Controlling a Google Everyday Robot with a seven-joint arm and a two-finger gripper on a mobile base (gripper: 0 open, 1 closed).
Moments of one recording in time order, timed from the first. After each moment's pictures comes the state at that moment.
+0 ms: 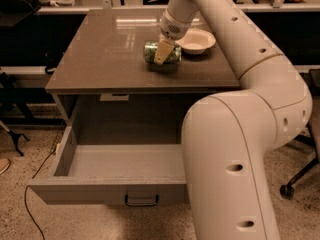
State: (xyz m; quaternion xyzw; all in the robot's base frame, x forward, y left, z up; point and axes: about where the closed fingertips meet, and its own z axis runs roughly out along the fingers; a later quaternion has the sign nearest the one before) arm 0.768 -0.016 0.852 -0.63 0.75 0.07 0.20
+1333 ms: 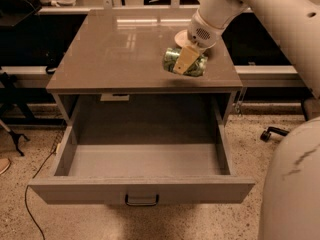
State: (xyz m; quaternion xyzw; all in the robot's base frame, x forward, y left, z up) arm 0.674 -0.078 0.880 -0.55 0.80 0.09 0.20
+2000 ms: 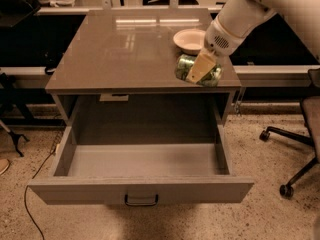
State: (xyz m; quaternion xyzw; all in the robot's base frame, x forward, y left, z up) arm 0.631 -0.109 0.880 -0.53 0.82 0.11 0.20
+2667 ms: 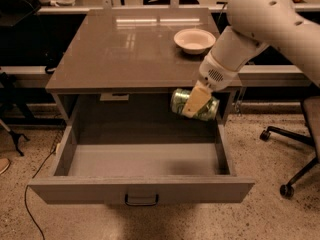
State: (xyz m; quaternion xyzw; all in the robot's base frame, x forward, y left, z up) arm 0.564 -0.102 0.818 -0.52 0.83 0.15 0.13
